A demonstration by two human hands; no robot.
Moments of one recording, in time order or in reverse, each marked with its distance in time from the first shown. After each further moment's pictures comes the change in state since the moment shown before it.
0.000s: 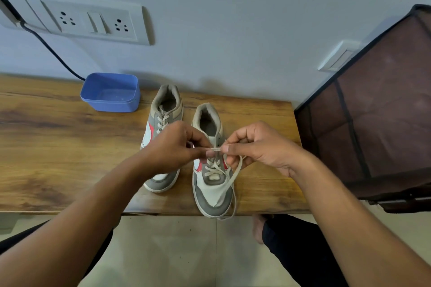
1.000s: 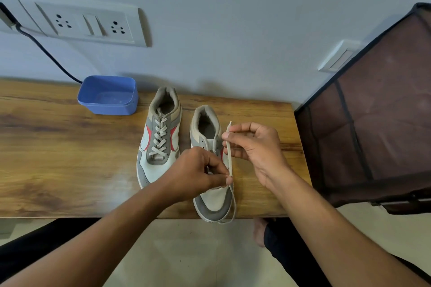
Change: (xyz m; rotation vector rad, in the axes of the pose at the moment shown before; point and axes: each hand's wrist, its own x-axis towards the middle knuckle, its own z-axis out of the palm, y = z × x) left_hand -0.005 0.003 0.054 -0.076 -0.020 -0.064; right_hand 0.020 0.019 0.033 0.584 0.505 -0.075
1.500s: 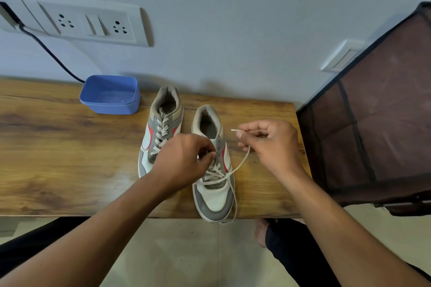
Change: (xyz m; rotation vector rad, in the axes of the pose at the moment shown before) left_hand 0.007 -0.006 -0.019 0.499 0.298 0.133; right_hand 0.001 -0.008 -0.022 -0.479 0.074 -0.323
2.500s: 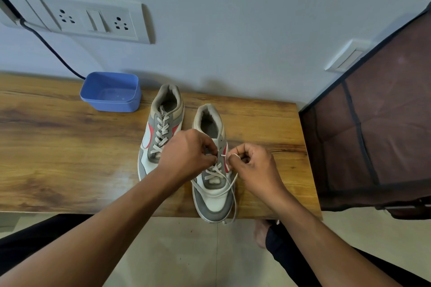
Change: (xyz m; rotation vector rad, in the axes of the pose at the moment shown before) left_hand 0.017 0.004 0.012 -0.025 -0.076 -0.232; right_hand -0.023 0.044 0.026 -0.149 -0.154 0.080
